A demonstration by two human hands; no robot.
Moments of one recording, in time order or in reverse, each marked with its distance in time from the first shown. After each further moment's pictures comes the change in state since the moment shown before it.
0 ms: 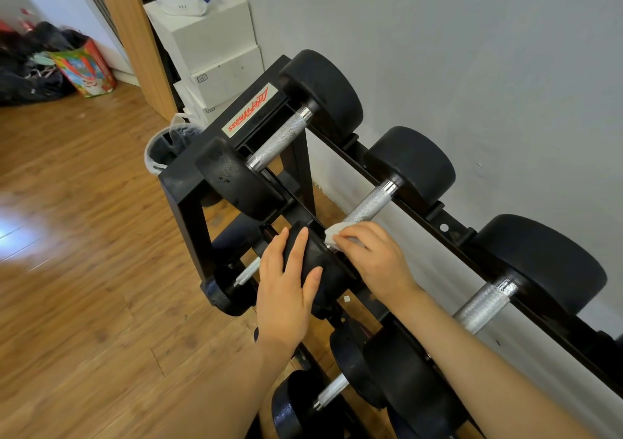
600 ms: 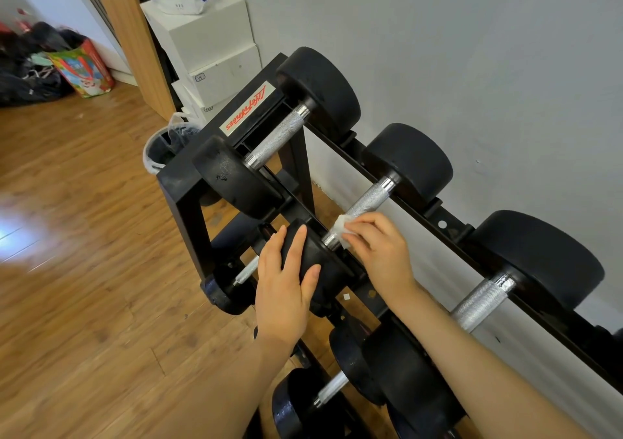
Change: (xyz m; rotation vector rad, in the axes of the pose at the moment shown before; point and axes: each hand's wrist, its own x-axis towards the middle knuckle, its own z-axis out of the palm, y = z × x) left_hand 0.000 0.001 0.001 -0.008 0.021 0.005; right_hand 0.003 -0.004 0.000 0.198 0.152 0.338
